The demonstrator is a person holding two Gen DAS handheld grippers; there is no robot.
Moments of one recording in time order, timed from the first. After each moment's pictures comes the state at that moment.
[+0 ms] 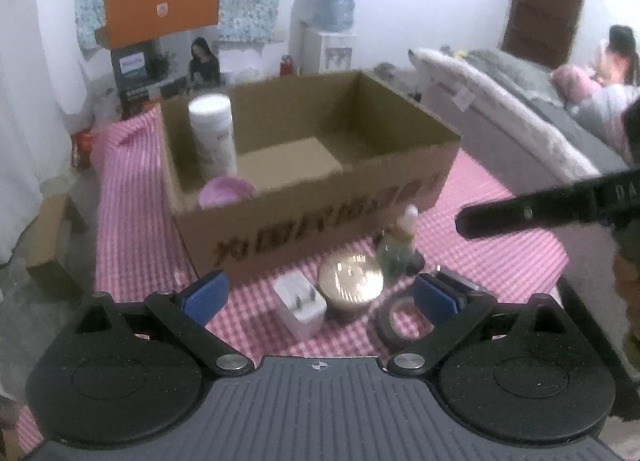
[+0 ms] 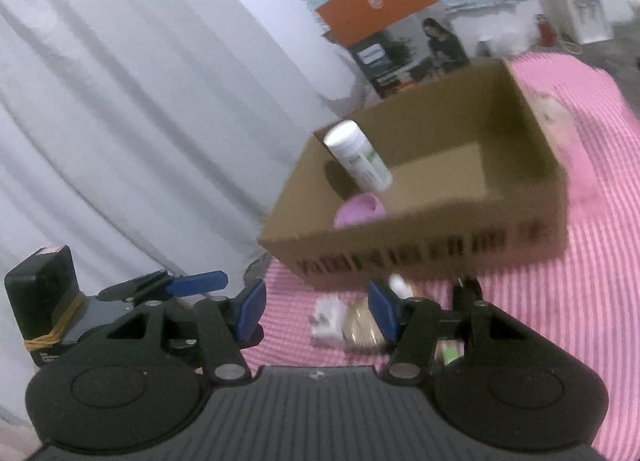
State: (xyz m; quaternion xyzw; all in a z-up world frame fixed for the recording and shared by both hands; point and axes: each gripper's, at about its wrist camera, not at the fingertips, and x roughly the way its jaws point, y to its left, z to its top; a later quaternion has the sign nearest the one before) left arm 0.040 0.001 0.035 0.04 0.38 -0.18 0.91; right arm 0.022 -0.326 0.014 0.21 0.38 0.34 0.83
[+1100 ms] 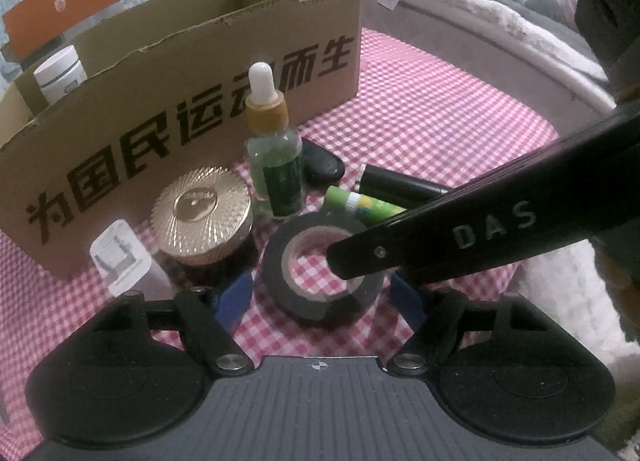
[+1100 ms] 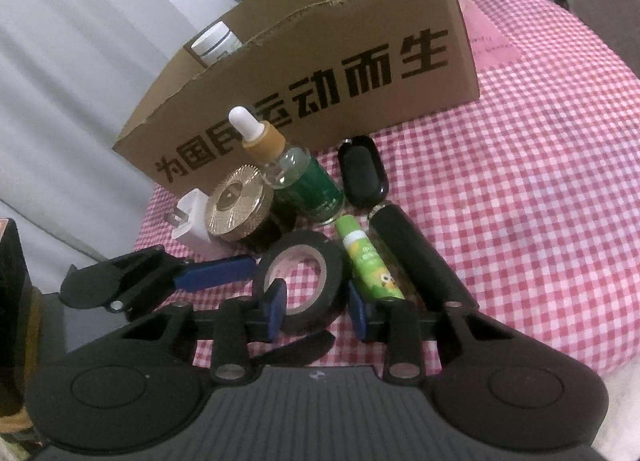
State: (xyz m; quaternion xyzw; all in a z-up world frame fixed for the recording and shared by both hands) left arm 0.043 -0.084 -0.055 0.14 0.42 -0.25 0.86; right arm 0.000 -0.323 -0.083 0.19 0.47 0.21 0.83
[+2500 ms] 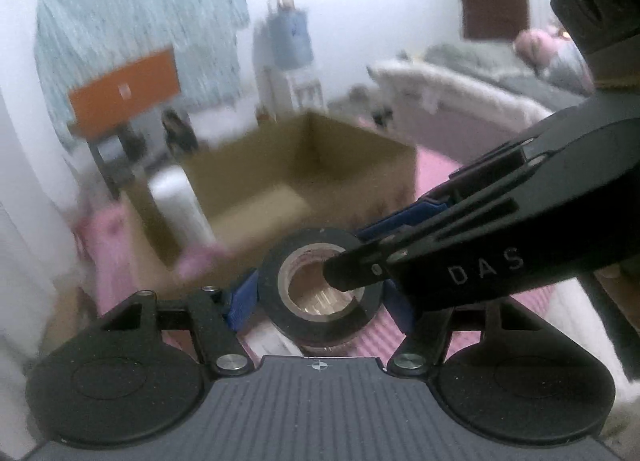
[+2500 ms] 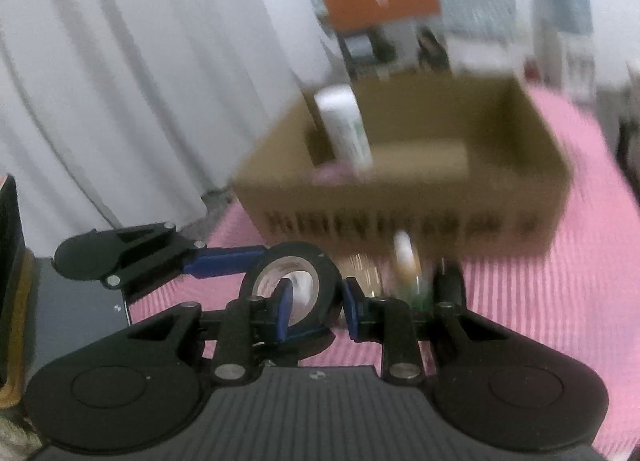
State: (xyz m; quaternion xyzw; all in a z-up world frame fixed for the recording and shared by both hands) left arm 0.021 -0.039 0.059 0.15 0.28 -0.20 0.92; right arm -0.013 -0.275 0.021 0.06 0.36 0.30 0.88
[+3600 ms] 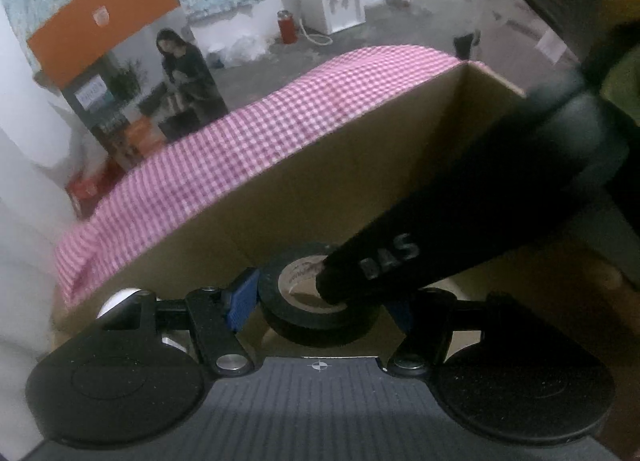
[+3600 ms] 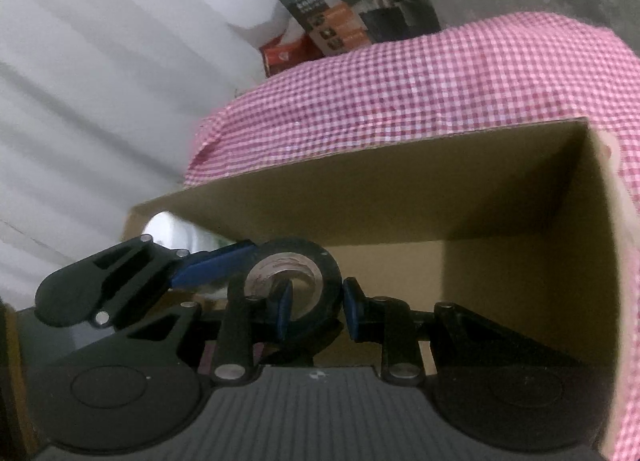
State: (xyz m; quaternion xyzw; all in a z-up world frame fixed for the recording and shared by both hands) left arm 0.290 -0.068 0.003 0.20 0.44 -0.14 0.87; right arm 0.305 -0.273 -0.043 0.15 0.54 0.28 0.78
